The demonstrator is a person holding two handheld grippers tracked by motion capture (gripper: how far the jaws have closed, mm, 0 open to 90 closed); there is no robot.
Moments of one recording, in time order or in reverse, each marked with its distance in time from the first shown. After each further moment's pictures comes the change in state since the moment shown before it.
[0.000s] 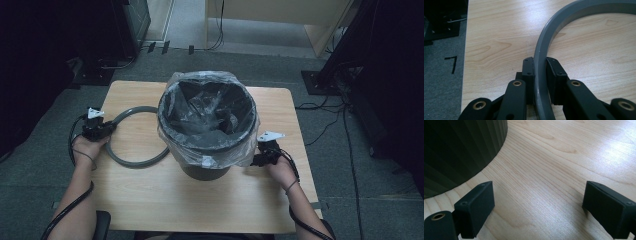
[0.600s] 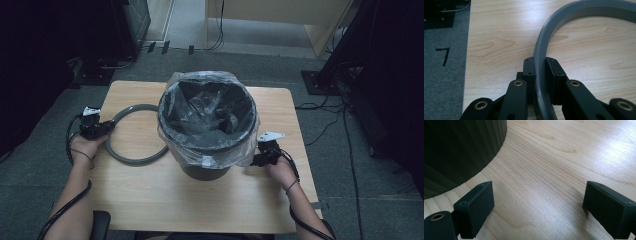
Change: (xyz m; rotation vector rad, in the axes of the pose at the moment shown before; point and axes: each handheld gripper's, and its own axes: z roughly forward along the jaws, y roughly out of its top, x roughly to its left) left arm 0.008 0.006 -0.003 0.023 -0.038 -0.079; right arm 0.000 0.000 0.000 0.002 -0.004 0.003
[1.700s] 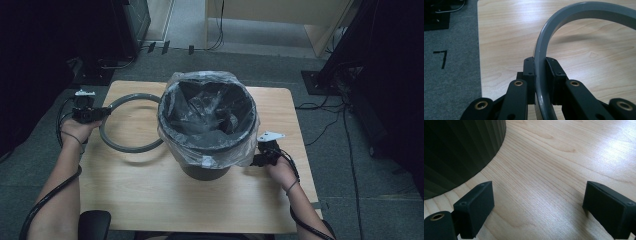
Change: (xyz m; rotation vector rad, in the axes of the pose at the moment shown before) left arm 0.008 0.062 -0.025 0.040 -0.038 -0.002; right arm 0.001 0.000 0.000 0.000 -0.008 0.009
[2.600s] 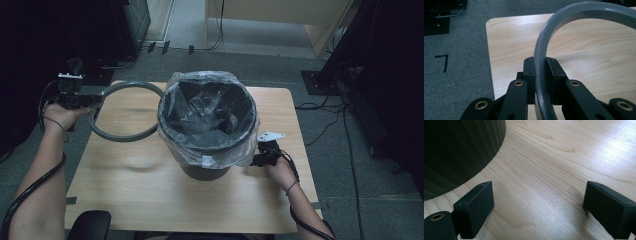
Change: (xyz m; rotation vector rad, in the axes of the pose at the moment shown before) left arm 0.006 0.047 -0.046 -0.001 -0.021 0.006; right arm 0.001 0.000 0.000 0.003 -0.003 0.007
